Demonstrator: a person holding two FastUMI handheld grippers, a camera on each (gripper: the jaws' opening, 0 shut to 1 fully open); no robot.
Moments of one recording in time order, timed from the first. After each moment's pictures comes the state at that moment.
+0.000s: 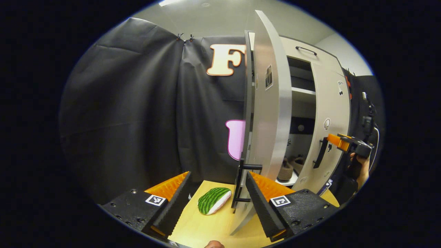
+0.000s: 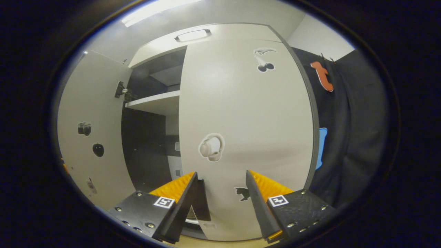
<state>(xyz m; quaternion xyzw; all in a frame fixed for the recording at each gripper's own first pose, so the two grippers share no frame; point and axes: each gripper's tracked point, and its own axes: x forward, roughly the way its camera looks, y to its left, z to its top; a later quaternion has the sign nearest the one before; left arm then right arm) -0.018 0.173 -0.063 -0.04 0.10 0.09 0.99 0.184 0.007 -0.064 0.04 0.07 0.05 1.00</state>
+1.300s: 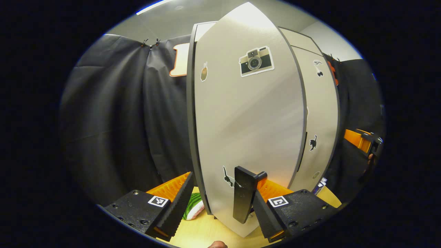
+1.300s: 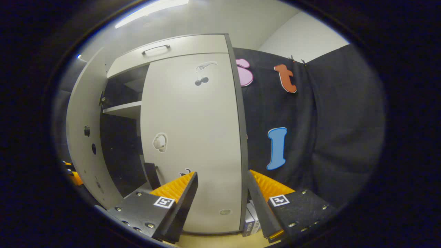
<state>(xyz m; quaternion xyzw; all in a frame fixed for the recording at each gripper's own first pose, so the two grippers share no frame) 0.055 0.034 -0.065 0.00 0.10 0.07 0.99 0.117 -0.124 -0.063 0.04 0.08 -0.06 0.99</state>
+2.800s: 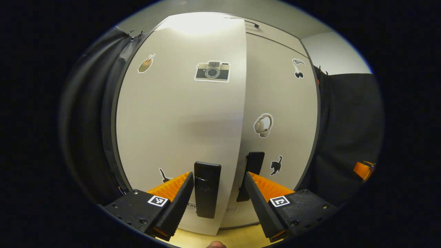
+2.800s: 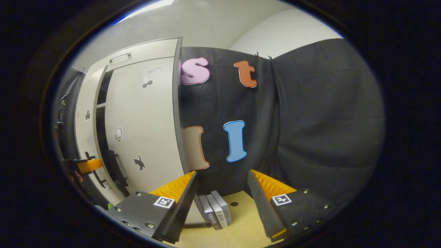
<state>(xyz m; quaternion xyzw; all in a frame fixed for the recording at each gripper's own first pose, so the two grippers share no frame) 0.152 -0.111 -0.066 -0.07 0.07 -0.08 0.99 0.042 -0.252 -0.081 0.05 0.10 -0.17 0.98</state>
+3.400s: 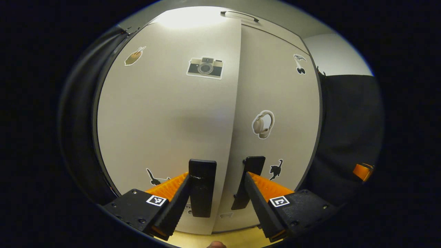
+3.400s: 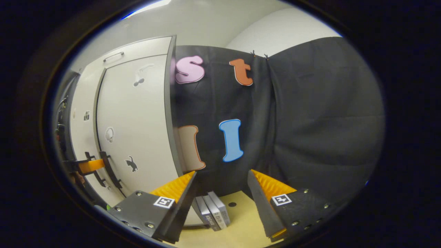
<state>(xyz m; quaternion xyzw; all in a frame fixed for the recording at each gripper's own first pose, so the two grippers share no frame) 0.177 -0.124 -0.068 -0.08 0.07 -0.10 0.99 0.059 -0.254 -0.087 0.05 0.10 -0.18 0.98</state>
